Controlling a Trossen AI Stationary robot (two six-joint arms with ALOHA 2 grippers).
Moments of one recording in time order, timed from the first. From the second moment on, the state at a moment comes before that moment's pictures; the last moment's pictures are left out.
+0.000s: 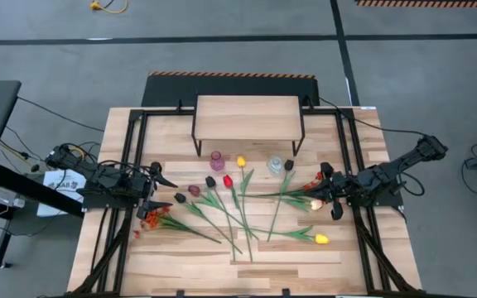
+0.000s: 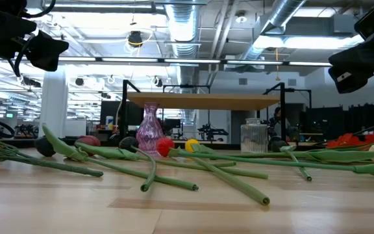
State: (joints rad) left arm -0.43 0.00 0.06 -0.10 -0.25 -0.01; right arm 0.48 0.19 0.02 0.04 0.34 0.21
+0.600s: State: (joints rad) left arm -0.43 0.00 0.06 -0.10 -0.25 -0.01; right arm 0.48 0.19 0.02 0.04 0.34 0.21
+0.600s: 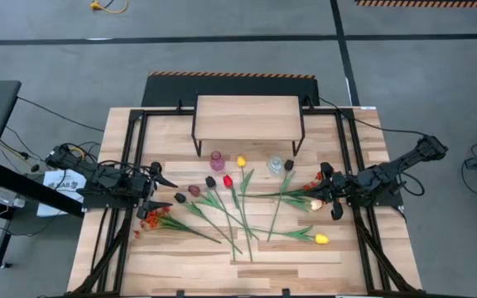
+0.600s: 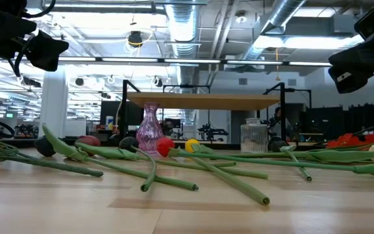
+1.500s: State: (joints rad) left arm -0.43 0.00 0.06 -0.10 -0.25 -0.01; right arm 0.48 0.19 0.02 0.05 0.34 0.20
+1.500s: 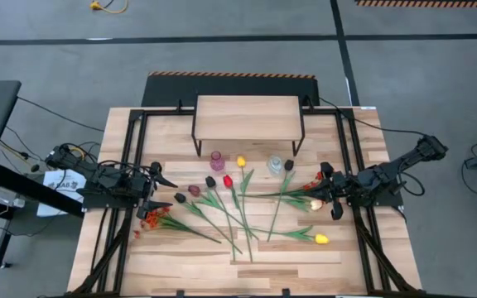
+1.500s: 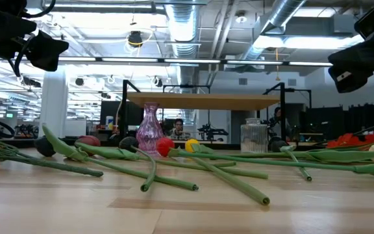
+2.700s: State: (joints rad) left arm -0.43 0.00 0.06 -0.10 -0.25 0.11; right arm 0.43 0.39 0.02 0.41 0.36 0.16
